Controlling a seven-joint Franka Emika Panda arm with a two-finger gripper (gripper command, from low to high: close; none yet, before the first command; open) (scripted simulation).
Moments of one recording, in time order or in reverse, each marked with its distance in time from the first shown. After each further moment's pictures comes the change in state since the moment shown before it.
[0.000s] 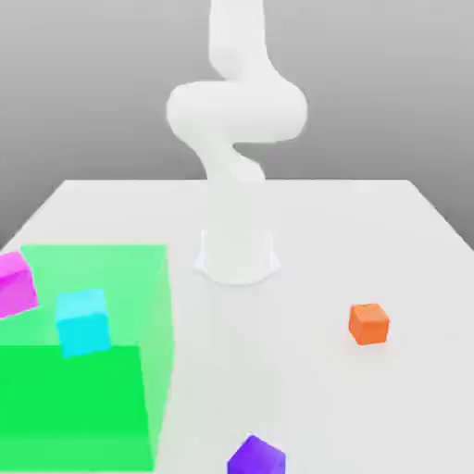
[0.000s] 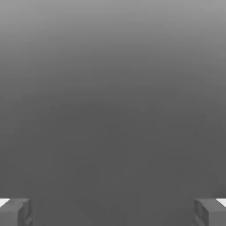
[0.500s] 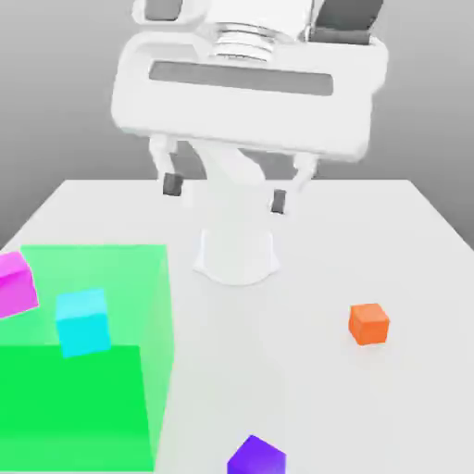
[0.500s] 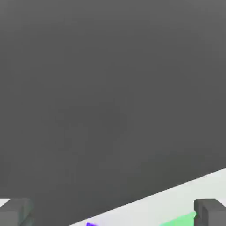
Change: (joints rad) arm -0.161 0.553 0.167 -0.025 -0.189 0.162 0.448
